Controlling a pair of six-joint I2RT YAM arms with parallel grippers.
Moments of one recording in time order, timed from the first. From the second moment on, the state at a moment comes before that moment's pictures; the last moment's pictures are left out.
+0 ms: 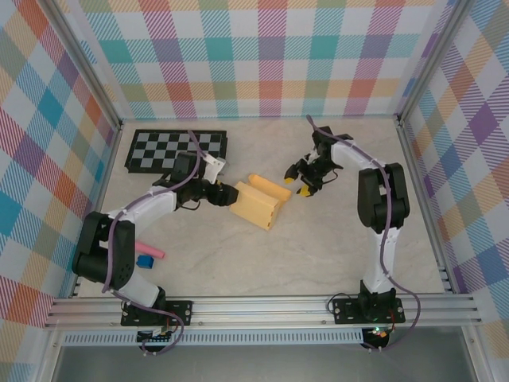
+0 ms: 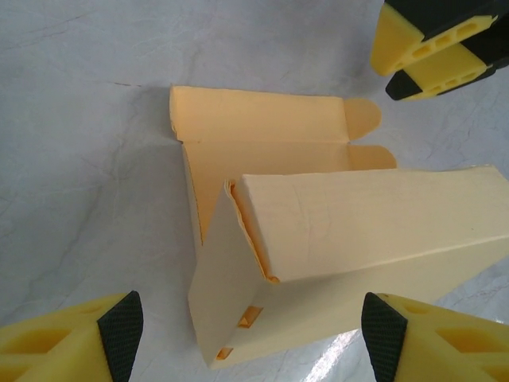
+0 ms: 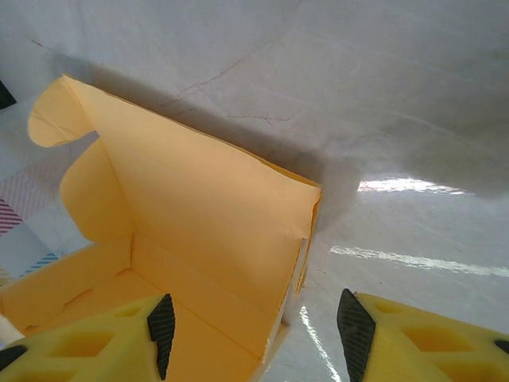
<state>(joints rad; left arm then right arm) -0.32 1.56 0.95 -0.21 0.52 0.04 0.26 2.11 1.61 -0.94 -0.63 0.65</state>
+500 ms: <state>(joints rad) -0.34 1.60 0.95 -0.17 0.52 0.02 0.30 2.18 1.63 -1.01 -0.59 0.68</state>
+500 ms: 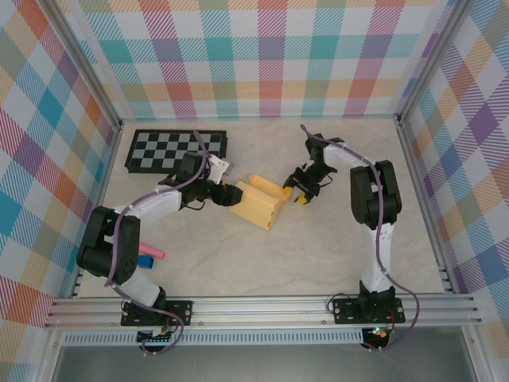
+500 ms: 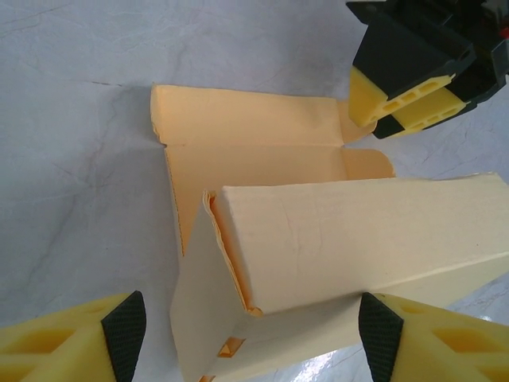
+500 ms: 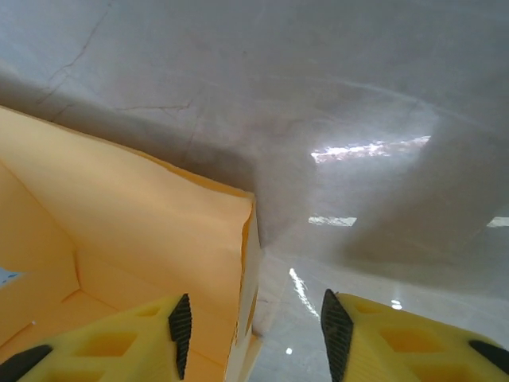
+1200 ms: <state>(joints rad) -0.41 1.67 0.97 -0.10 0.38 -0.04 0.34 2.21 1.71 -1.01 -0.53 0.64</state>
